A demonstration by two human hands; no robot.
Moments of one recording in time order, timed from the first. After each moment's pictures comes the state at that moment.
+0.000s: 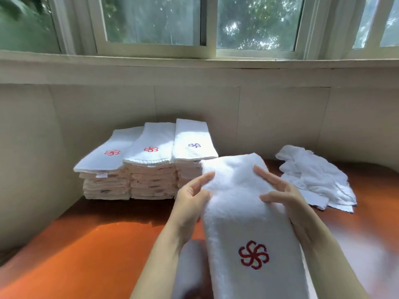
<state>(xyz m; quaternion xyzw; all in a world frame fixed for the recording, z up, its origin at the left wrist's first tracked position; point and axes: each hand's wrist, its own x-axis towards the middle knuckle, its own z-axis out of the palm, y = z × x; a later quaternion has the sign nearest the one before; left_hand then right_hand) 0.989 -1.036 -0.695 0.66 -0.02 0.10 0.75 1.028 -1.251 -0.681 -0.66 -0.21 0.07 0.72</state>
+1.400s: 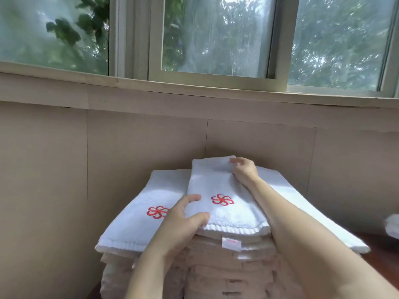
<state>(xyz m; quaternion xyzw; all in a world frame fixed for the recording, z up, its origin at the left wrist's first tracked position) 1.140 -0.770 -0.679 0.76 0.04 0.17 0.63 1.367 -0.892 -0.627 -0.83 -0.14 -0.14 0.53</state>
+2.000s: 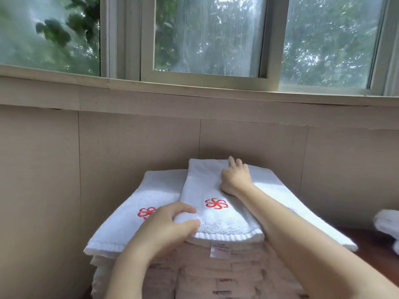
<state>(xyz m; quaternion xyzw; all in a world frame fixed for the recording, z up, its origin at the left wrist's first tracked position) 1.125 -0.765 -0.666 0.88 0.07 0.15 0.44 1.351 -0.888 -0.632 -0.96 -0.18 -0.21 -0.04</state>
